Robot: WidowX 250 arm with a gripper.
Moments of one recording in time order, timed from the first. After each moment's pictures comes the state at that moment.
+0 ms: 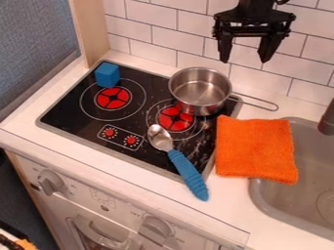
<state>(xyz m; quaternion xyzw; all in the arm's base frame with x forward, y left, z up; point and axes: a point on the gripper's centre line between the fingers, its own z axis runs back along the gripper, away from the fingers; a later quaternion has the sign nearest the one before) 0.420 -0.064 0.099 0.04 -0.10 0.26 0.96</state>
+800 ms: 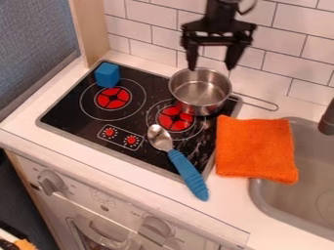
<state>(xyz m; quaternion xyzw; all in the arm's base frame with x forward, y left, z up) 0.403 -0.005 0.086 0.05 -0.07 0.31 0.95</state>
